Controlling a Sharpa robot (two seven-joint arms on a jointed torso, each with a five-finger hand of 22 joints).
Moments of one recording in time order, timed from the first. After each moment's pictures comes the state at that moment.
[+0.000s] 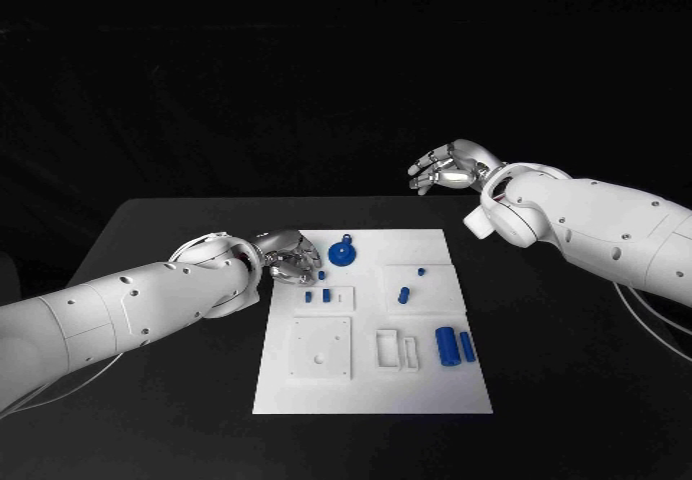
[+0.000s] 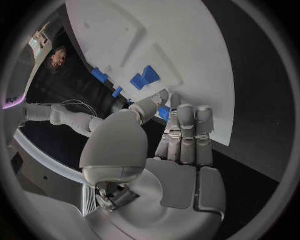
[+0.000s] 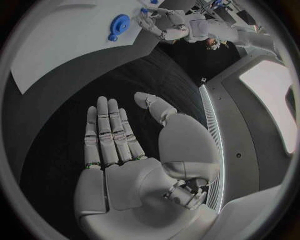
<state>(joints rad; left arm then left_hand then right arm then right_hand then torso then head) 1.26 -0.60 -0.16 1.14 -1.22 -0.17 0.07 1.17 -0.16 0.65 -0.22 0.07 0.81 0.13 0.18 0.52 1.25 0.06 0.12 0.27 1.12 -0.05 1.29 0.53 0.05 0.98 -0.15 1.00 1.31 1.35 -0.64 -0.02 1.05 -0.75 -0.21 0.15 1.05 -0.13 0.54 -0.28 0.57 0.77 0.20 0.27 0.41 1.14 0.14 0.07 0.27 1.03 0.13 0.20 0.76 0.26 0.69 0.24 0.07 1.23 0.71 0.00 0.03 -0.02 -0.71</state>
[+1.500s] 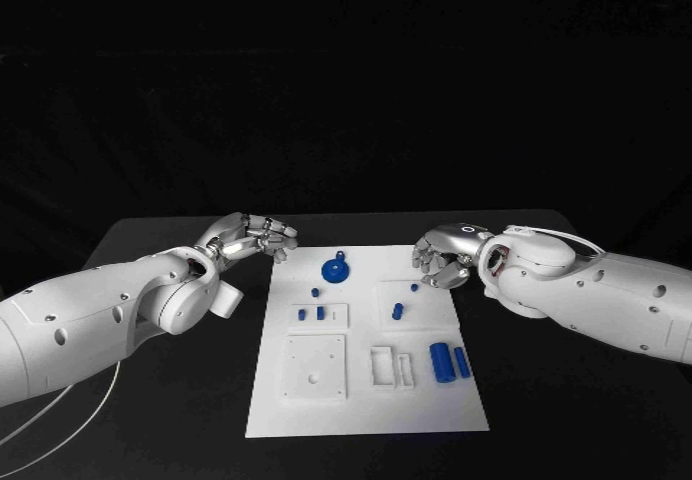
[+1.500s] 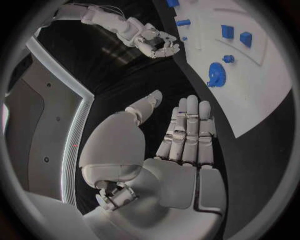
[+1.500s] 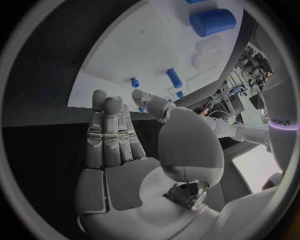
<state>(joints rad) 1.28 -0.79 -0.10 1.31 -0.37 -0.19 0.29 1.09 -0.14 0.56 -0.19 0.06 0.78 0.19 0.28 0.52 1.14 0.13 0.07 0.29 0.90 0.06 0.85 0.36 0.06 0.74 -0.04 0.67 1.19 1.29 -0.81 -0.10 1.36 -1.59 -0.18 -0.05 1.16 -0.26 0.80 -0.18 0.12 0.88 0.17 0.31 0.48 1.17 0.09 0.07 0.35 1.36 -0.03 0.66 1.12 0.24 1.22 0.06 0.28 1.31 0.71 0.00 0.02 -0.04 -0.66</state>
